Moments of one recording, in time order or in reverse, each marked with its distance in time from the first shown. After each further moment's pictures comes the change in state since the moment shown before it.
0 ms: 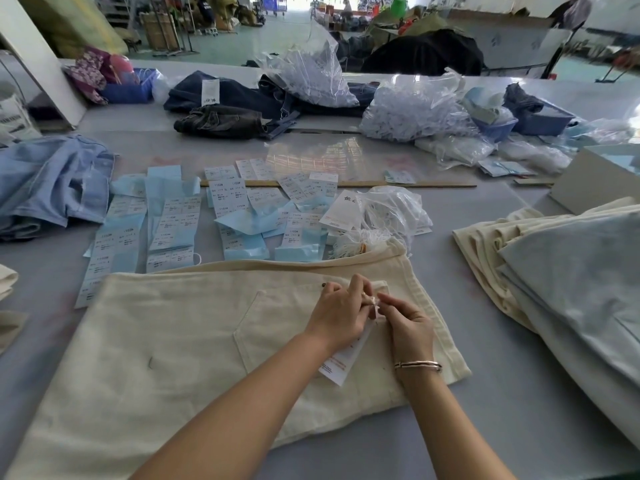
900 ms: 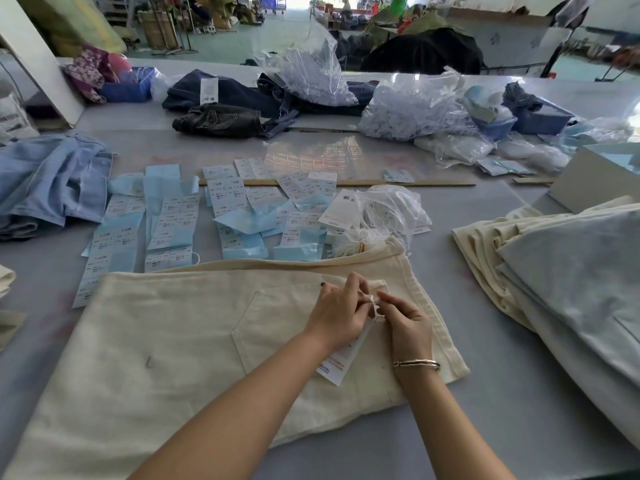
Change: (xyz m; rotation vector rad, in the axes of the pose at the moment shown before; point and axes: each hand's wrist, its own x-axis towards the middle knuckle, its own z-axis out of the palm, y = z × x) left_hand 0.000 -0.002 0.005 -0.099 0.024 -0.055; right_hand 0.000 -0.001 0.001 0.027 0.000 0.037
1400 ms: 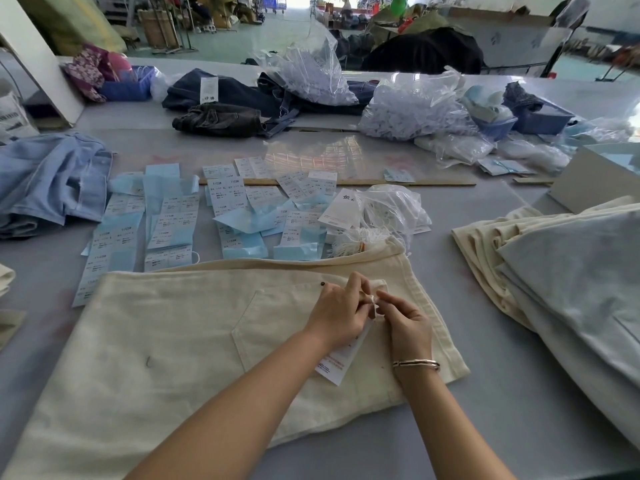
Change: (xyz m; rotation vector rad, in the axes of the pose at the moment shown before) left_hand 0.001 0.000 0.000 -0.001 -0.003 0.026; right_hand 0.000 0.001 -0.002 -0.015 0.008 0.015
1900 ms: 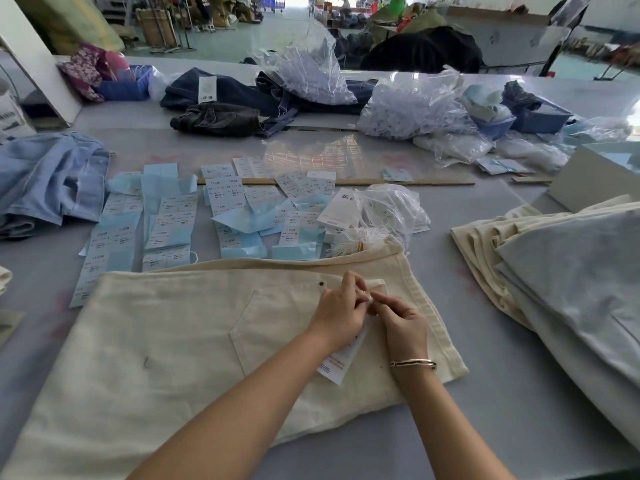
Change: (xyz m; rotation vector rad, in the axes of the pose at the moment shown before) left_hand 0.001 0.005 0.002 -0.134 -0.009 -0.168; right_hand 0.003 0.004 0.003 -0.140 -0.025 -0.138
